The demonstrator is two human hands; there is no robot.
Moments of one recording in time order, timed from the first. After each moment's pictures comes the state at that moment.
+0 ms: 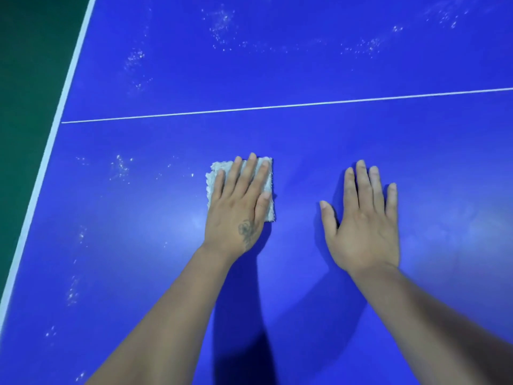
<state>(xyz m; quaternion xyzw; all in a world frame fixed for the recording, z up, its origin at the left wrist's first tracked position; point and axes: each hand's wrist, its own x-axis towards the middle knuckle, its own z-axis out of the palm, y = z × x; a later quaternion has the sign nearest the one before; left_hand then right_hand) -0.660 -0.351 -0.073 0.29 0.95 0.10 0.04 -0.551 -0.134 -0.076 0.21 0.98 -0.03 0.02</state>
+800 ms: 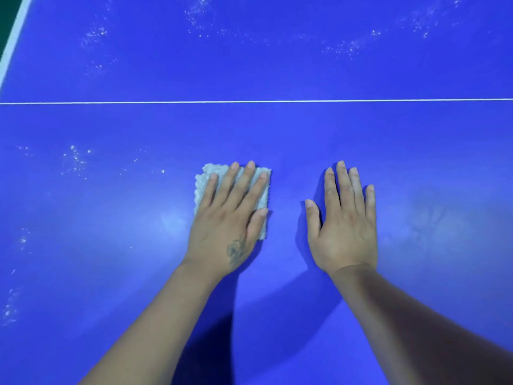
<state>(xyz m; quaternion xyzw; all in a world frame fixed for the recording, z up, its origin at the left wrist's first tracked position) -0.640 -0.345 -0.072 0.35 0.93 0.07 0.02 -0.553 -0.138 -0.078 0.22 0.97 -0.04 -0.02</state>
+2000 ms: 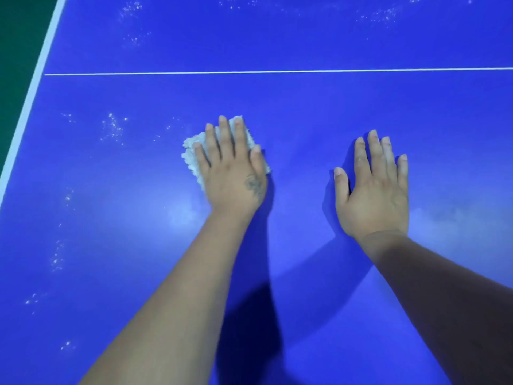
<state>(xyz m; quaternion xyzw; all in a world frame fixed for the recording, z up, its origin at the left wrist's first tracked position) -0.661 -0.348 -0.084 0.08 0.99 0.09 0.00 -0.552 -0.141 -0.082 0.21 0.98 -0.03 -0.04</state>
